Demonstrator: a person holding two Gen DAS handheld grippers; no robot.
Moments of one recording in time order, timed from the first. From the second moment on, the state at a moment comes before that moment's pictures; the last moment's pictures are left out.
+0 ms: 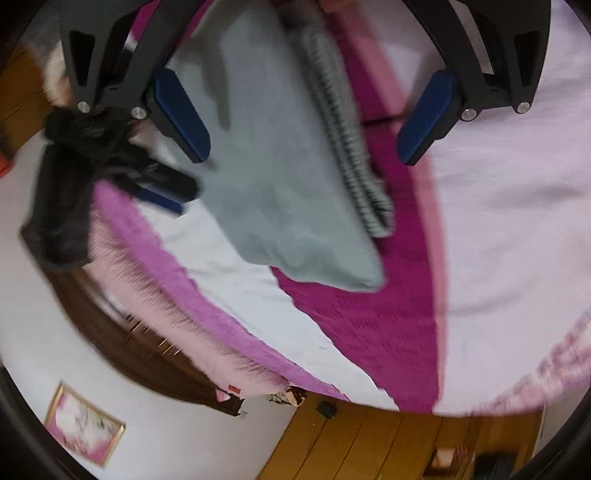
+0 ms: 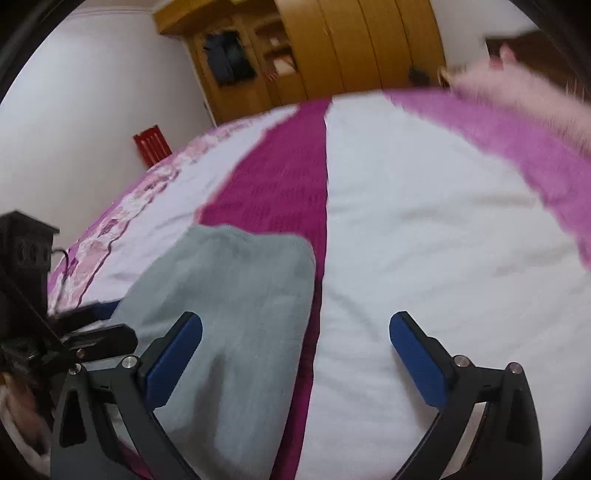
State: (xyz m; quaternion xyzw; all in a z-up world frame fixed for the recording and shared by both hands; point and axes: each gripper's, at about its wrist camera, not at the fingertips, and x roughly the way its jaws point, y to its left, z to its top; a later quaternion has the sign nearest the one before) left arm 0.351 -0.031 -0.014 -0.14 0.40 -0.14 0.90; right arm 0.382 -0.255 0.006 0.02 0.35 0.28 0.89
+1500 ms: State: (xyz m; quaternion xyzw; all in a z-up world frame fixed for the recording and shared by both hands) left arm 0.221 -0.086 -0.026 -0.05 0.31 -0.06 0.95; right arm 0.235 -0.266 -0.013 -0.02 0.29 0.26 0.92
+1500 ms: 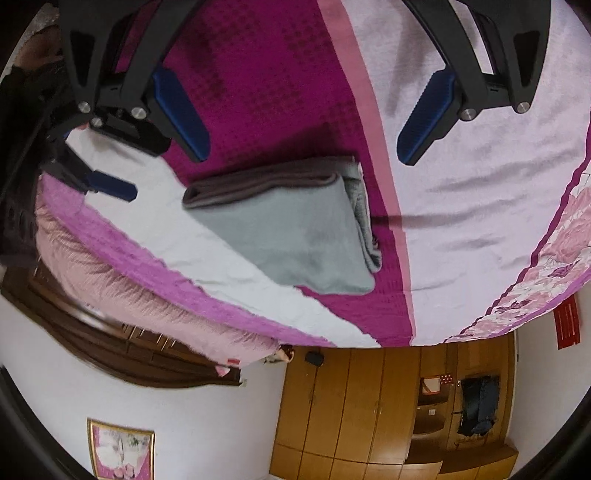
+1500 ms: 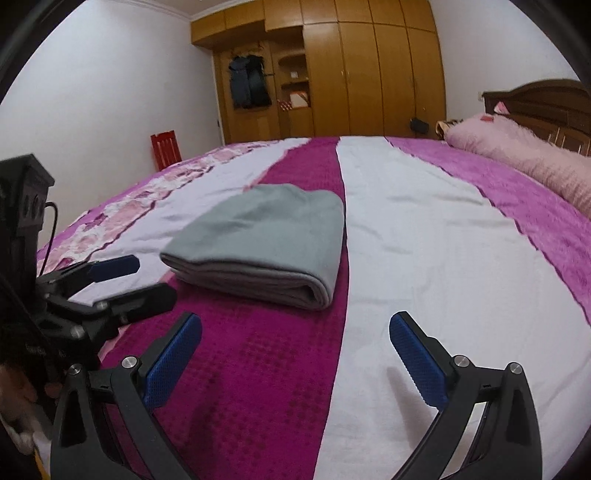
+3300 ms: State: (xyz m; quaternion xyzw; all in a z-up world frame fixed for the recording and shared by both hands) left arm 0.220 -0.093 -0.028 -0.03 0.30 -0.05 0.95; right arm 0.235 -0.269 -0.014 -0.02 0.29 0.26 0.92
